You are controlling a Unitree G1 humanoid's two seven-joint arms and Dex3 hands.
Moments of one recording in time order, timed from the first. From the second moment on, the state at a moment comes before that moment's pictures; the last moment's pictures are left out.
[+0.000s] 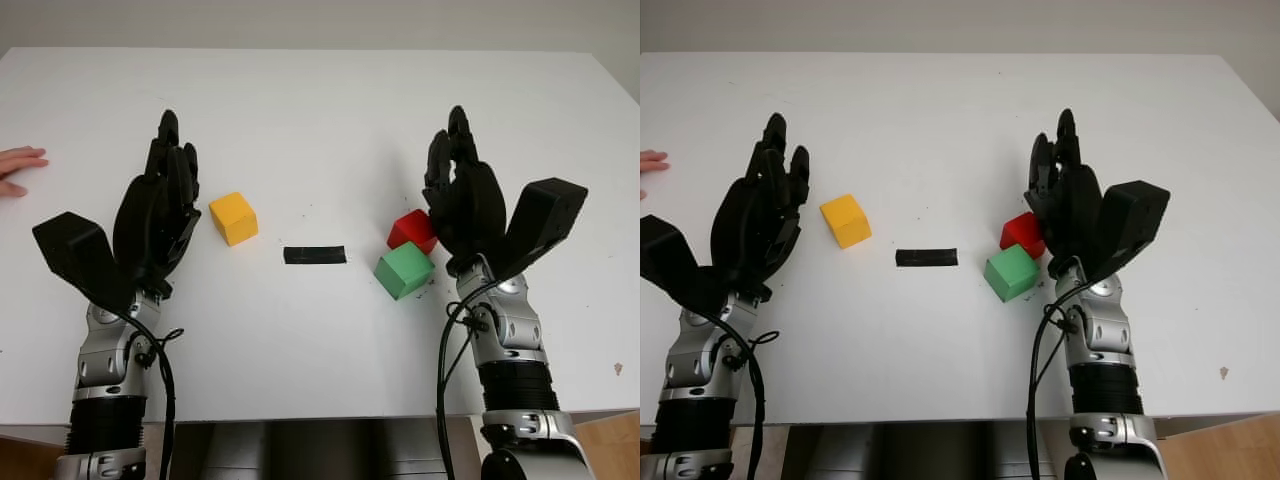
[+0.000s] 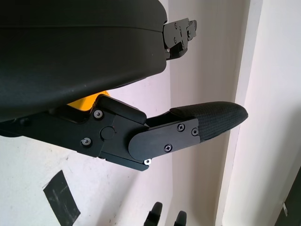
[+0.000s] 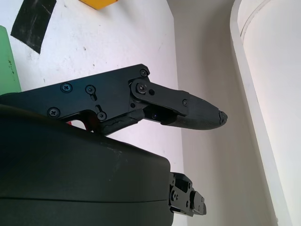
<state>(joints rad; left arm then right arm) -0.35 0.23 0.23 0.12 -0.28 0.03 -0.26 -0.51 -0.10 -0.17 0.28 0.23 0.07 0.13</state>
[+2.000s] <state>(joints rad) -0.34 0.23 0.23 0.09 -0.28 0.06 -0.24 -0.80 -0.83 0.30 0.43 -0.62 -0.60 0.50</state>
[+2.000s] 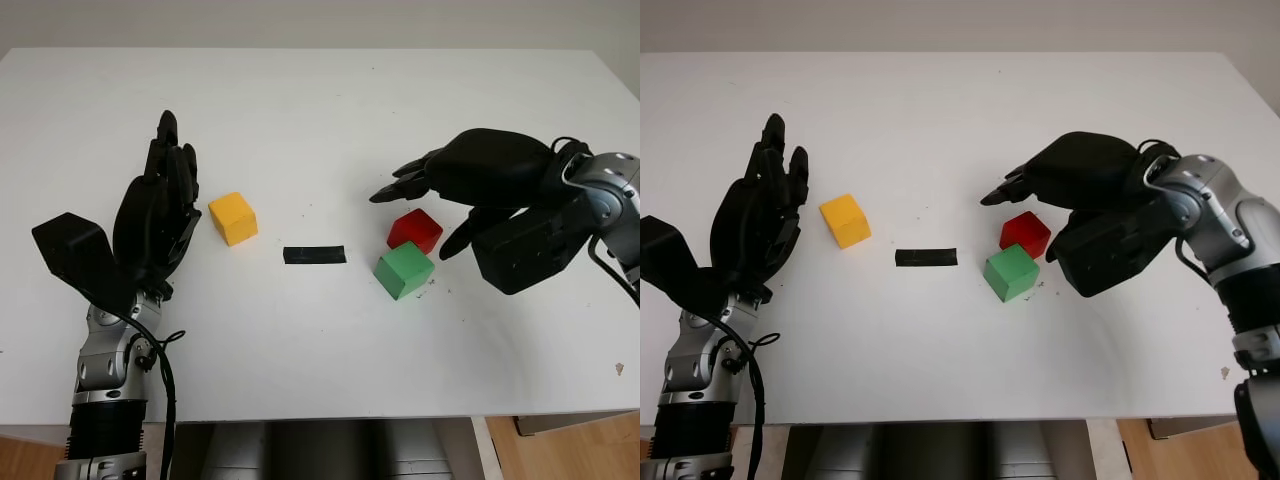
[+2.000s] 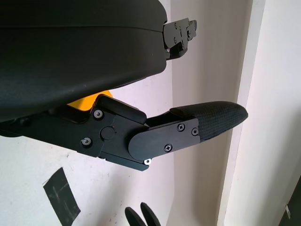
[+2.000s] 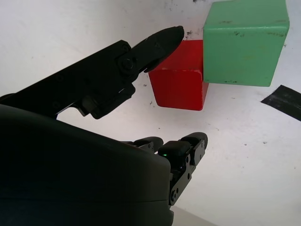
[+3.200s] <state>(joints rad) -0.34 0.23 0.23 0.07 -0.28 0.07 -0.24 -0.80 -0.81 0.37 0.67 -0.82 -0.74 0.06</state>
